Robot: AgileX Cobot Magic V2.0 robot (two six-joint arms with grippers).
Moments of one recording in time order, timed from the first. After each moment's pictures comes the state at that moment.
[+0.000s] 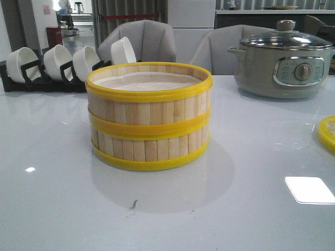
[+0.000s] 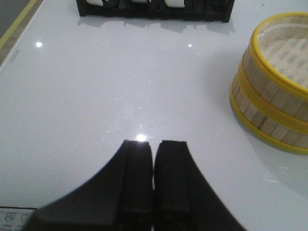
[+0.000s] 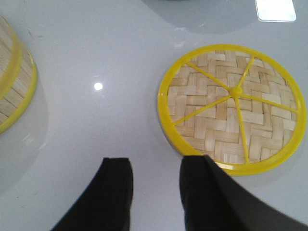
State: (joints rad) left arm -0.16 0.55 -0.62 0.13 0.66 -0.20; right arm -0.03 0.94 -0.83 0.01 0.68 0.05
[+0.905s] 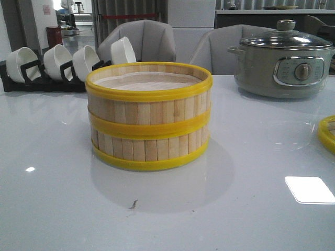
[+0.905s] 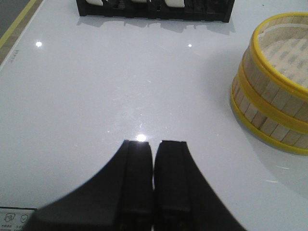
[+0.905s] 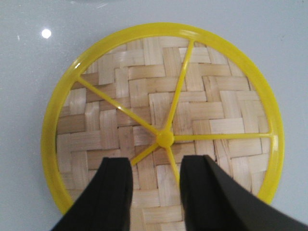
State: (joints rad) left arm -0.16 0.55 -0.62 0.13 0.66 -0.20; right arm -0.26 1.68 -1.22 -0.01 0.64 0.05
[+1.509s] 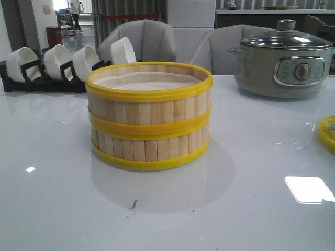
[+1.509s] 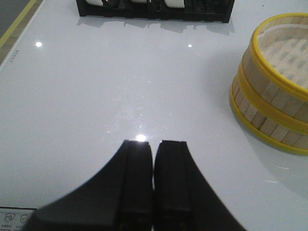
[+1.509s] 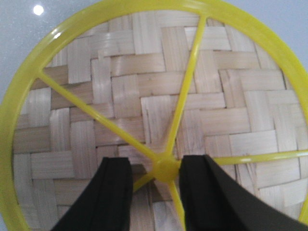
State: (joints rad) left arm -0.16 0.55 -0.62 0.13 0.66 -0.21; right arm -0.27 1.84 -1.23 -0.01 0.57 0.05
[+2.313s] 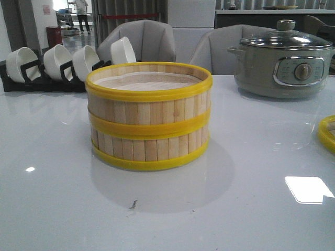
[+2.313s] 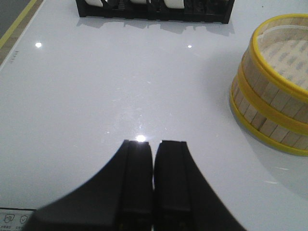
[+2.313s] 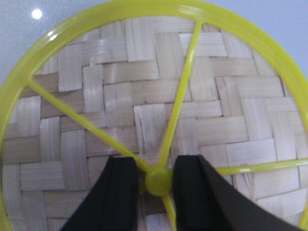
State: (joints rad) left arm -0.16 0.55 -0.62 0.13 0.66 -0.21; right arm -0.28 1.86 -1.23 -0.01 0.54 0.05
